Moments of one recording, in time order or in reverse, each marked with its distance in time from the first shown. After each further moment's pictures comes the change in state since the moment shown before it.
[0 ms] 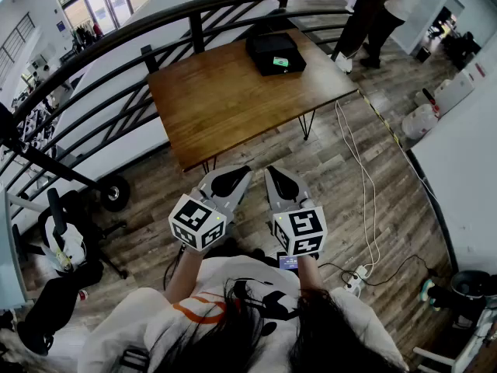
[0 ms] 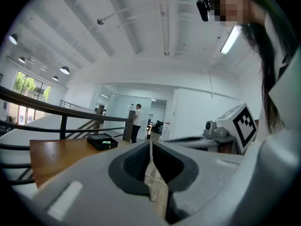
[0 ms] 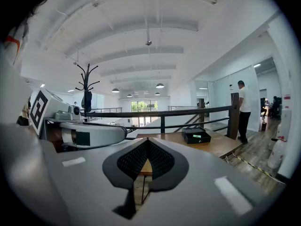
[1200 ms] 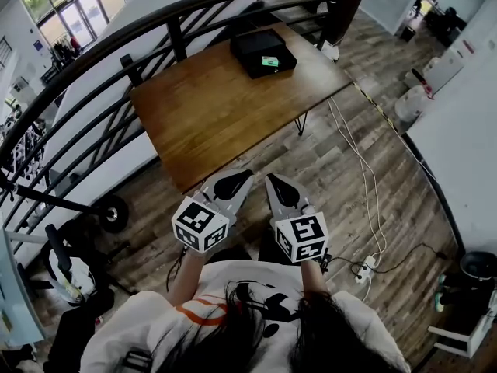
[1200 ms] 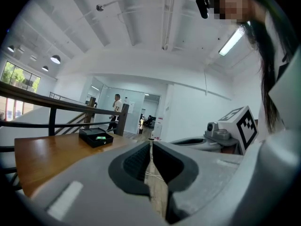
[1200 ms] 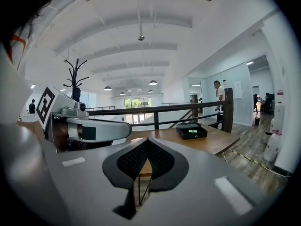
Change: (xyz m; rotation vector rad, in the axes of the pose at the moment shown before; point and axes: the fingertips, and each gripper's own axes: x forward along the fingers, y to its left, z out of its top) left arm 0.047 0.054 -0.019 -0.007 0.069 -0.122; right arm 0.053 -0.029 -0.024 0.044 0.027 -0.073
